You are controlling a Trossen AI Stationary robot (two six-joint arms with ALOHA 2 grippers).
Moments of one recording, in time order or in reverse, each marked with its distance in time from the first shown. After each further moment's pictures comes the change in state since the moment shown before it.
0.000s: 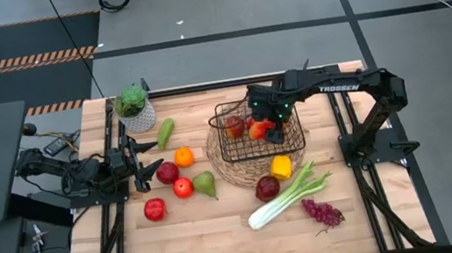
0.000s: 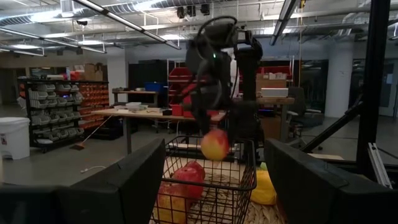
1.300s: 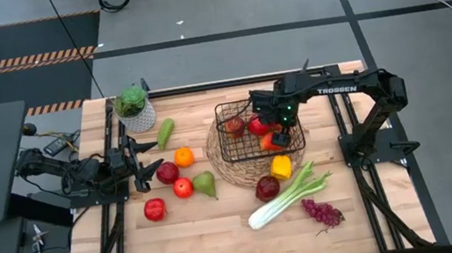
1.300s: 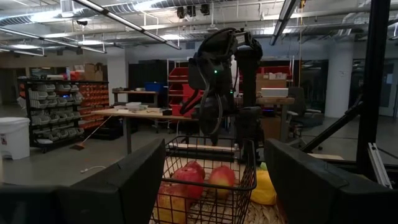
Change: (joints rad) left arm 0.000 0.000 0.000 0.000 0.000 0.000; right arm -0.008 0.000 -0.065 -0.094 -0.056 0.083
